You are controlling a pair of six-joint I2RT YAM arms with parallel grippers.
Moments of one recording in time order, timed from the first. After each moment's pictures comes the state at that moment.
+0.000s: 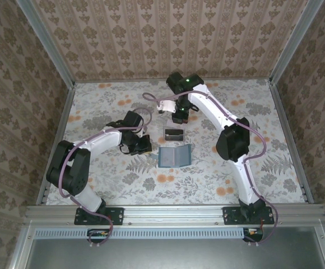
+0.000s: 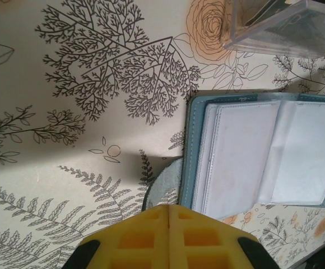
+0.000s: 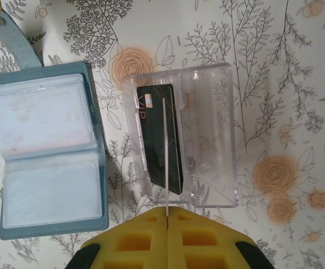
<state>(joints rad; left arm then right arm) -0.51 1.62 0.98 -0.60 0.42 -0.59 0.51 2.31 2.37 -1.47 -0.13 -0.86</state>
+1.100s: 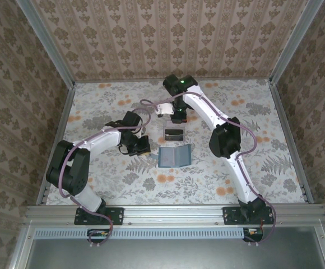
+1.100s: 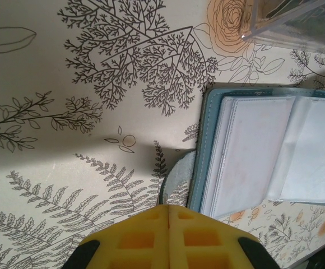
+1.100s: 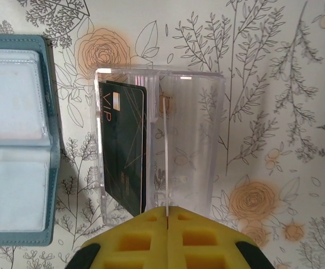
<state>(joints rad) -0.50 1.62 0.98 -0.63 0.41 -0.59 0.52 2.46 2.51 -1.50 -0.08 -1.01</state>
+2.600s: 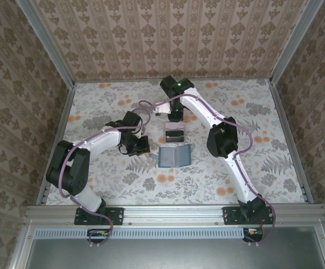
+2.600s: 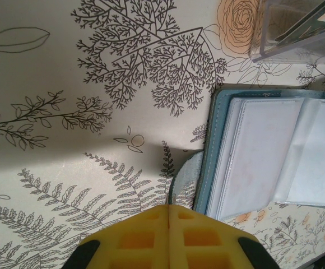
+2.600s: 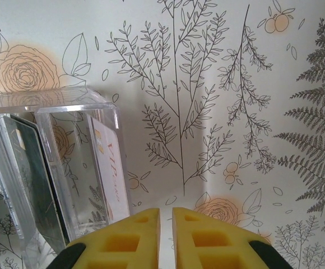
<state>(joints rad) -0.50 1.62 0.98 -0.64 0.39 -0.59 0.53 2.50 2.51 -1.37 0.00 -0.96</state>
